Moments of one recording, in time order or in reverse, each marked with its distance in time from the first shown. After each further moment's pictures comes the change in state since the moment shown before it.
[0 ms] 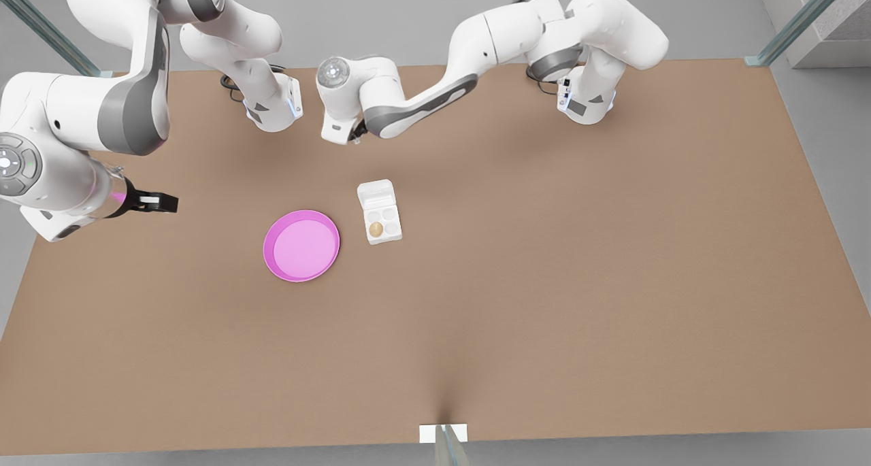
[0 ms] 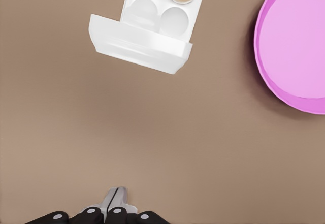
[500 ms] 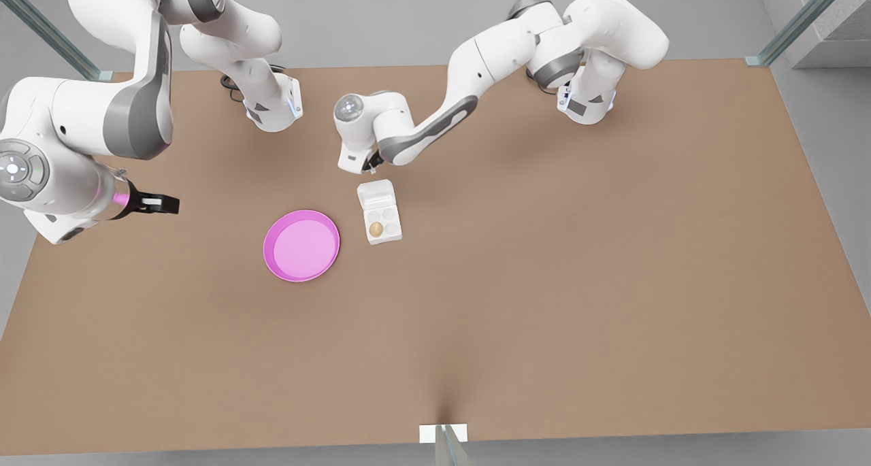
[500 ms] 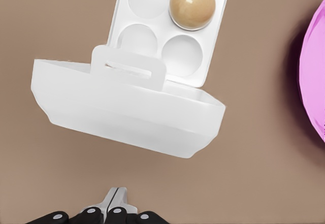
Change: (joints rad) left arm 0.043 0.031 0.102 -0.156 0.041 0.188 0.077; right arm 0.003 0.003 0.000 -0.009 -0.014 -0.002 0.000
